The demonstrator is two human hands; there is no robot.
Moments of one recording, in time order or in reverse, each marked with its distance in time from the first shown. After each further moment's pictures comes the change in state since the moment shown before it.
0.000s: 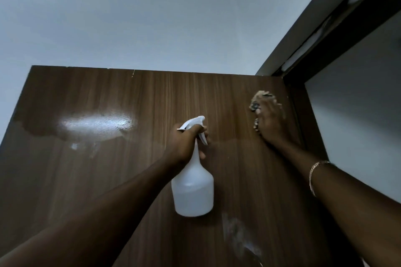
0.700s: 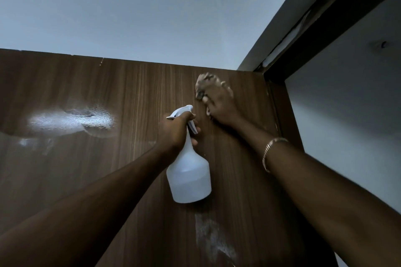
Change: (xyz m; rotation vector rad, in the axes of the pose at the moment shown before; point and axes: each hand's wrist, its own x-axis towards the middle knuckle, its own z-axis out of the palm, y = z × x) left_hand 0.031 -0.011 0.047 -0.095 0.091 -0.008; right_hand 0.038 -0.058 0.014 0.091 -0.183 -0.247
